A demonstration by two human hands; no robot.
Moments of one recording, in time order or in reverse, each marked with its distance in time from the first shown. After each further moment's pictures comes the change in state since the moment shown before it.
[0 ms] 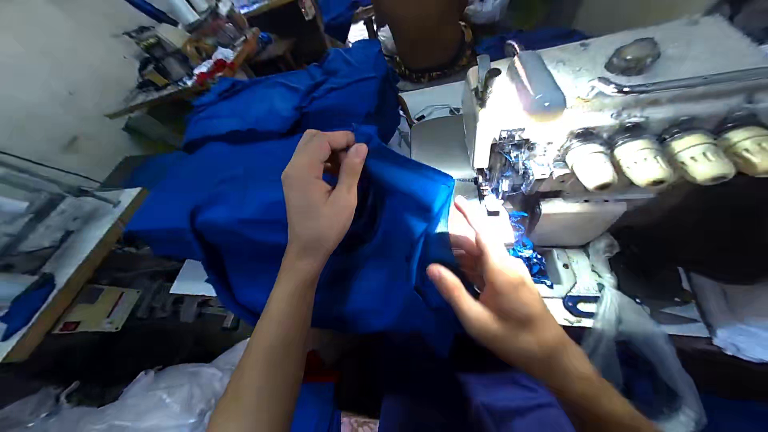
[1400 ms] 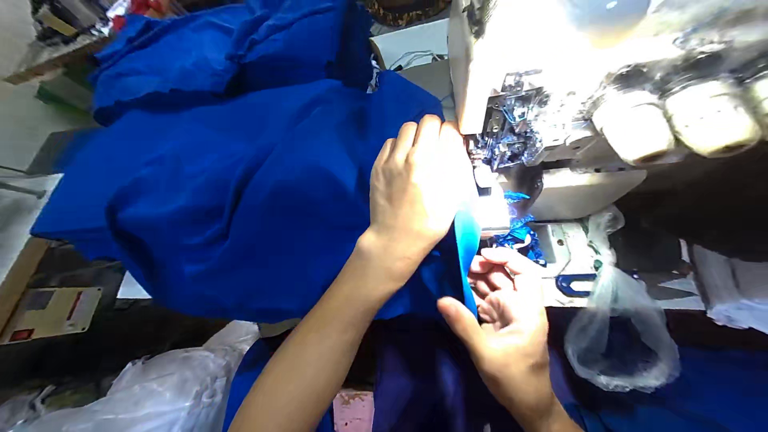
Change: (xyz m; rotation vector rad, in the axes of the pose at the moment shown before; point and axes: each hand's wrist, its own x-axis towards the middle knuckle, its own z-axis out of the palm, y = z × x) left_hand -0.009 0.043 0.107 0.366 -0.217 0.229; right_hand -0.060 0.019 0.024 0.363 0.458 0.240
